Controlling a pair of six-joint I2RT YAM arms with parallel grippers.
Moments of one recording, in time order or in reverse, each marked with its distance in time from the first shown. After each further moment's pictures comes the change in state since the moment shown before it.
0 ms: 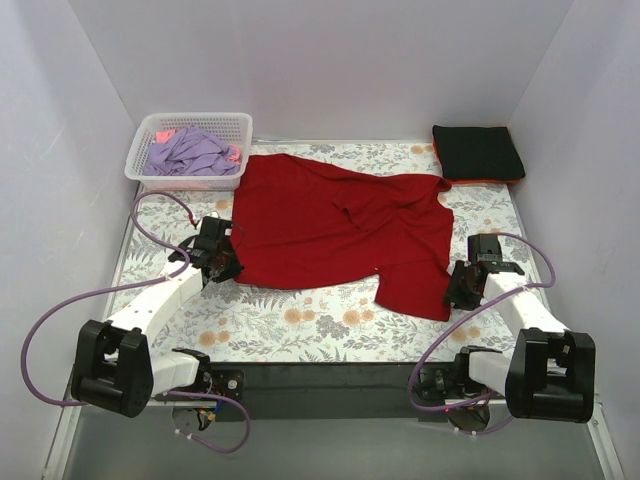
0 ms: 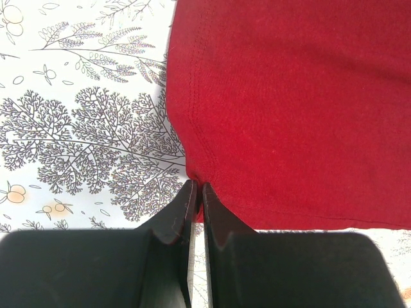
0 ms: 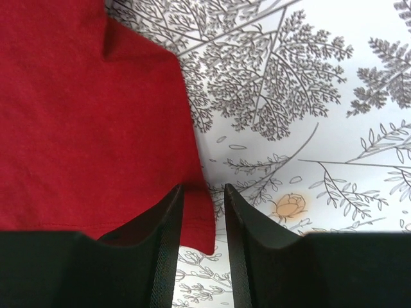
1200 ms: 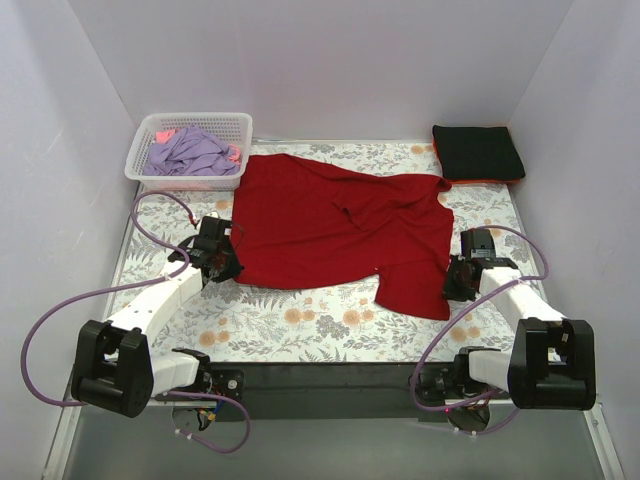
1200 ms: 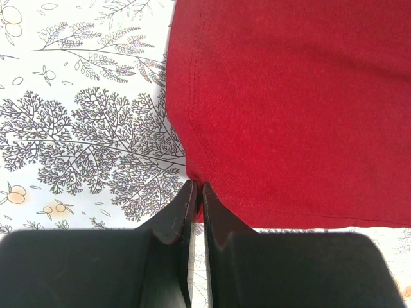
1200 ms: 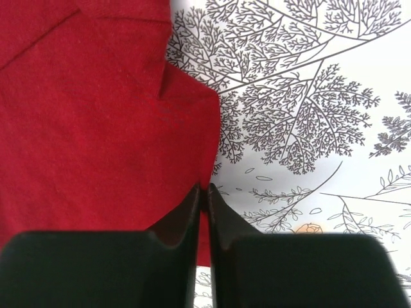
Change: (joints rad) left arm 0.006 0.000 0.000 0.000 0.008 0.009; right arm 0.058 0.066 0.015 0.097 0.002 -0.003
